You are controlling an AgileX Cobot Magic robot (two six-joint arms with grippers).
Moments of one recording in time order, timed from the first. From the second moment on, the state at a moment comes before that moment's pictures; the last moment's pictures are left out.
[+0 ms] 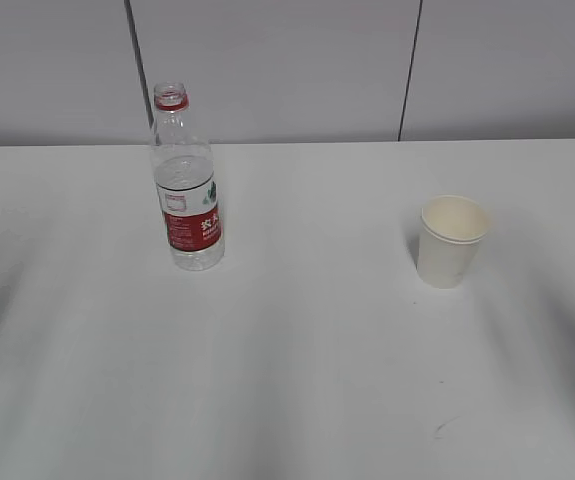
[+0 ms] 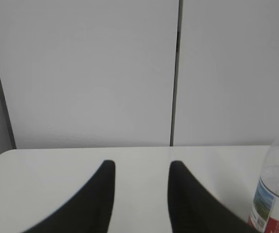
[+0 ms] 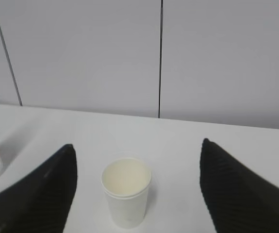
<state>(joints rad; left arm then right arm) -0.07 0.86 -0.29 -0.06 -0.43 0.09 0.14 0.73 -0.31 0.07 -0.22 -0.08</state>
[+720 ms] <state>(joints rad) -0.07 1.34 -0.29 0.10 -0.92 0.00 0.14 1.34 -0.22 0.01 -0.95 0.00</state>
